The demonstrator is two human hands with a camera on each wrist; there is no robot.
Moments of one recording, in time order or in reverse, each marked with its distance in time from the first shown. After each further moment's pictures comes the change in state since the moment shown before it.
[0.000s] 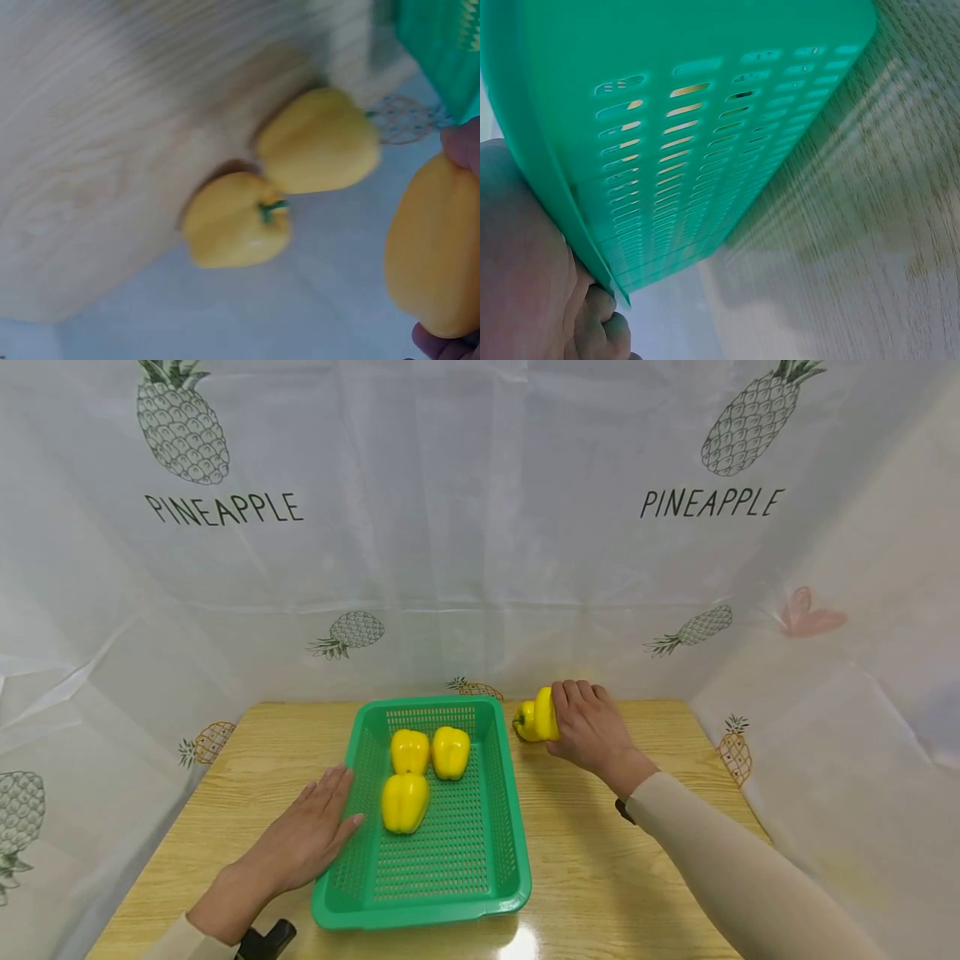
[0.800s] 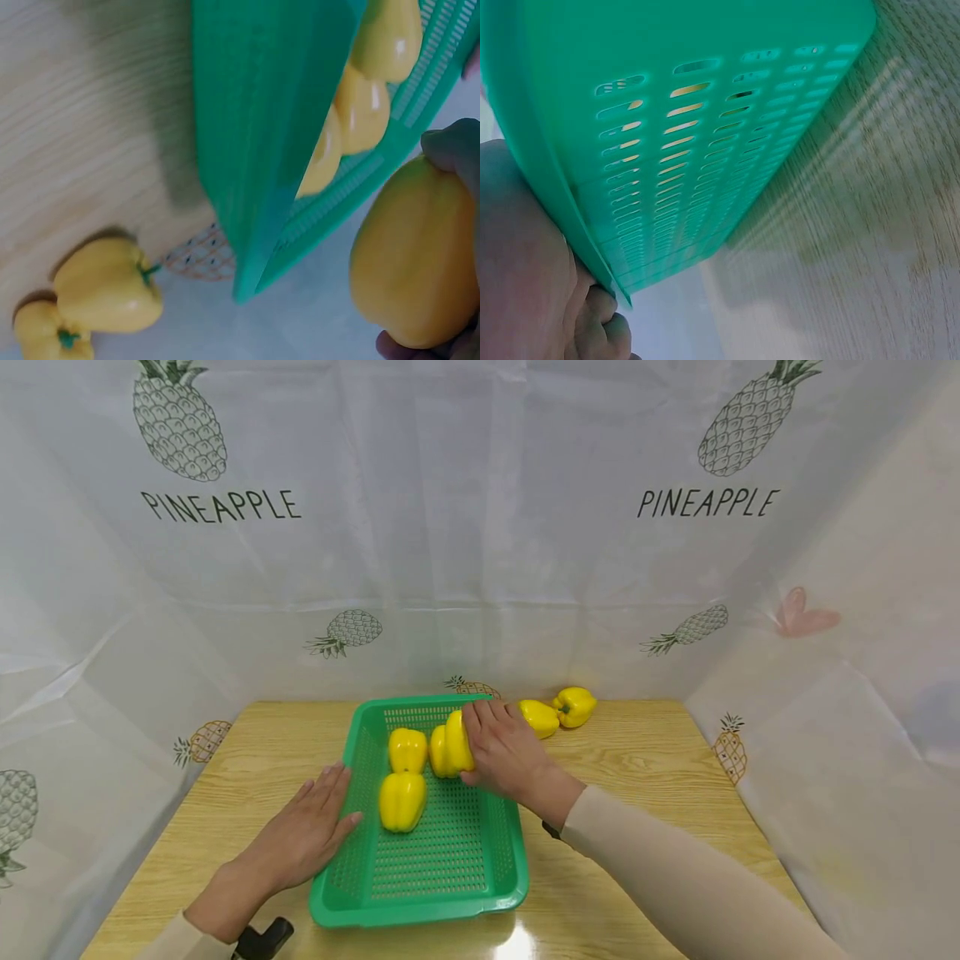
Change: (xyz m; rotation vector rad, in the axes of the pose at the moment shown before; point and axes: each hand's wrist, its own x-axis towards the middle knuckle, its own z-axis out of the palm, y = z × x) left_hand 0.001 0.000 0.000 0.004 0.011 -0.003; right_hand 0.040 -0.110 -0.039 0.096 0.048 -0.127
